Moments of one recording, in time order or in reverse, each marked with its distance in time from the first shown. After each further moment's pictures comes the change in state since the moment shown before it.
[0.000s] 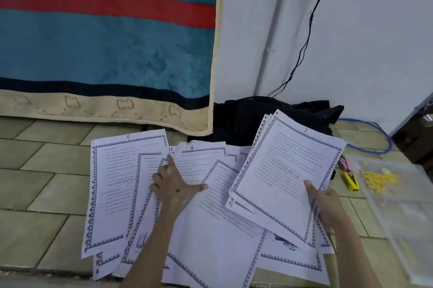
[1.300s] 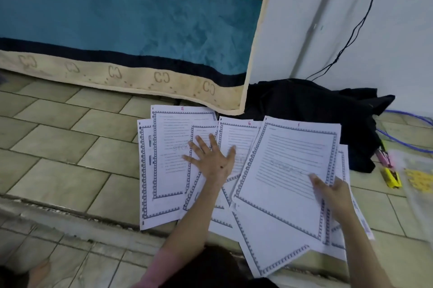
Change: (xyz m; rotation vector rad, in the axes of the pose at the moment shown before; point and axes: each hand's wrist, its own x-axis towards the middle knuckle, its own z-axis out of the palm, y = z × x) left_hand 0.004 0.017 0.029 0.085 0.041 -0.020; right_hand -0.014 0.019 0.042 -0.226 -0.121 -0.244
